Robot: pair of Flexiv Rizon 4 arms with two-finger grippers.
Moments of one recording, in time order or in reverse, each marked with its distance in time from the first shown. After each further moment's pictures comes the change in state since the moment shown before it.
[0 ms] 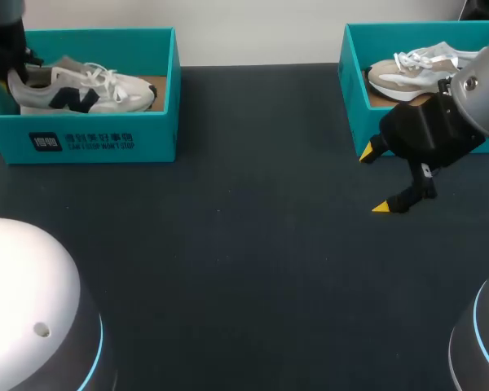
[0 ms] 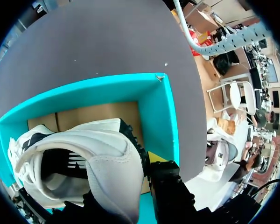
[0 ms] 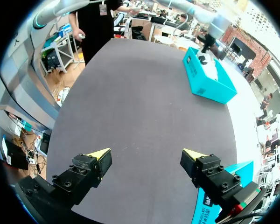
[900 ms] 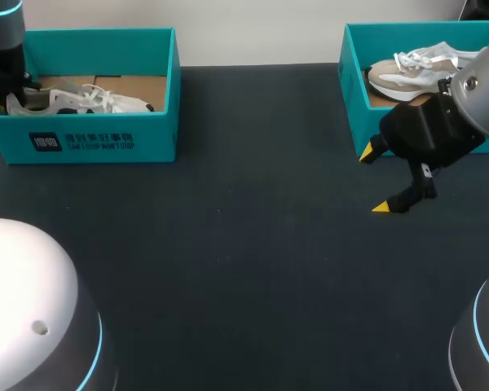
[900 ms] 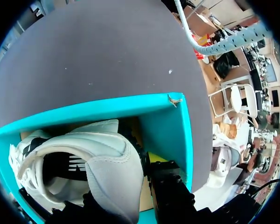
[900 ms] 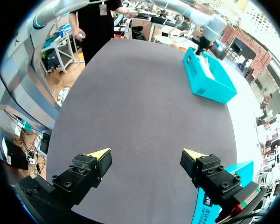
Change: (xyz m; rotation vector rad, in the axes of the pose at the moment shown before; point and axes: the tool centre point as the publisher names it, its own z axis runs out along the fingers) left arm -0.002 -0.030 0.039 0.051 0.006 0.013; right arm 0.000 0.000 0.000 0.000 0.000 0.000
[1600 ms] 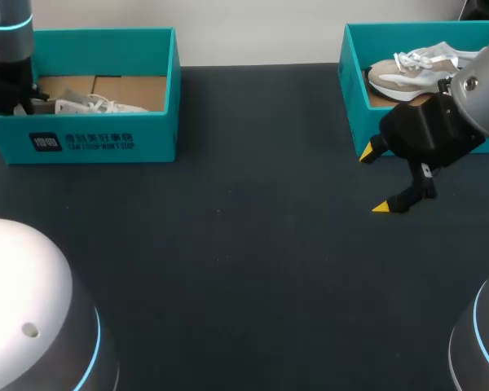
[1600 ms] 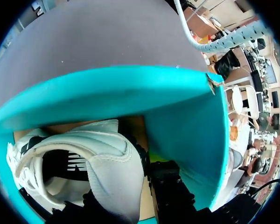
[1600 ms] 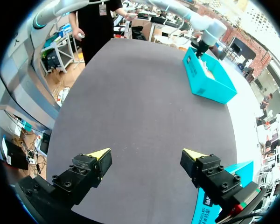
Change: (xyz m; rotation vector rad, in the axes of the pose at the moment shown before) left arm -0.009 0.003 0.030 0.024 0.003 -0.005; right arm 0.000 0.000 0.000 0.000 0.000 0.000
